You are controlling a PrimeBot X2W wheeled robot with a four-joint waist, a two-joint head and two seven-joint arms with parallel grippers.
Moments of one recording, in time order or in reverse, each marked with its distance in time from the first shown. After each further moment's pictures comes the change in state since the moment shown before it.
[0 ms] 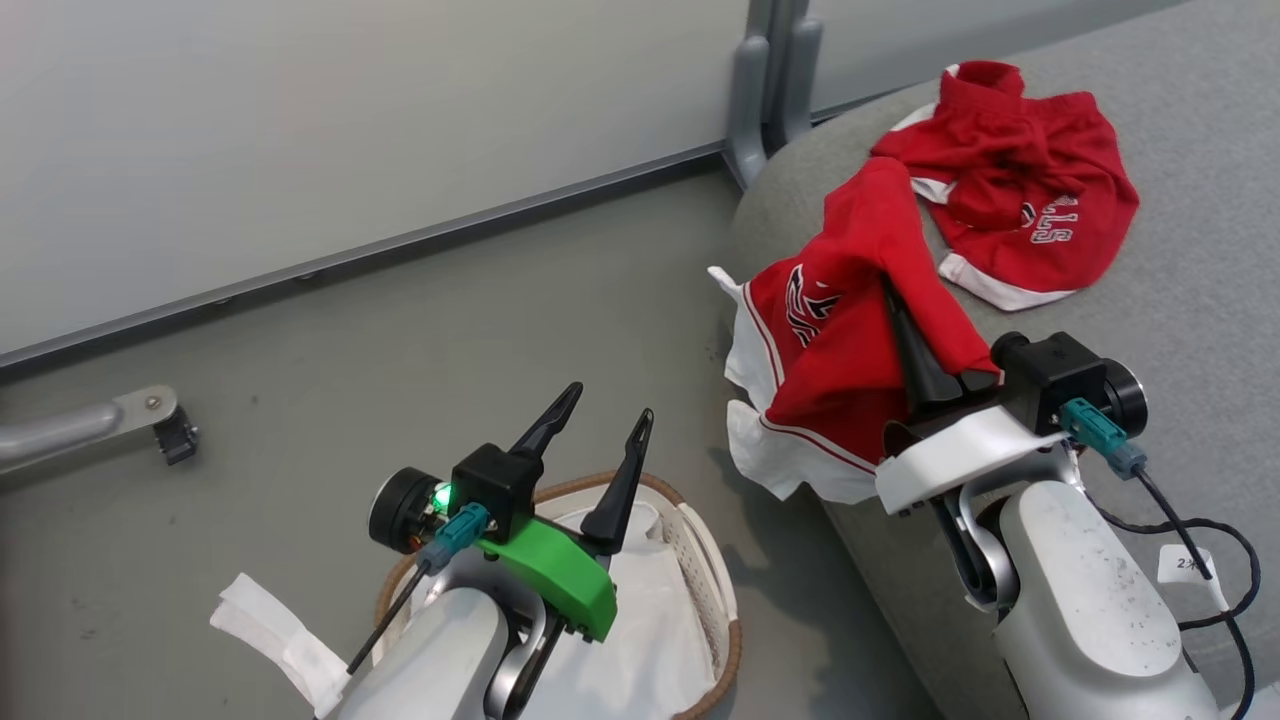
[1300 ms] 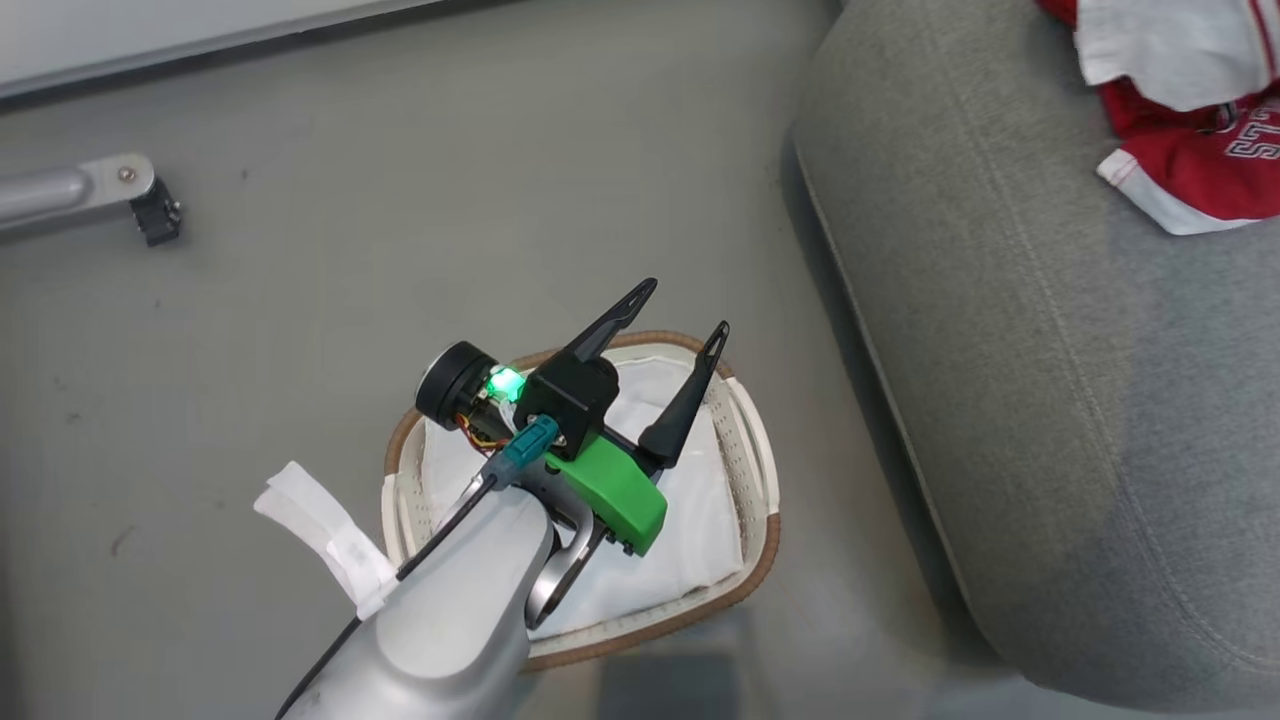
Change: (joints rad) left arm -0.194 -0.042 -0.072 0.037 0.093 -0.047 0.000; right arm -0.721 -0.349 -0.339 0.293 -0.086 0.000 0.000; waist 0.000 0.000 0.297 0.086
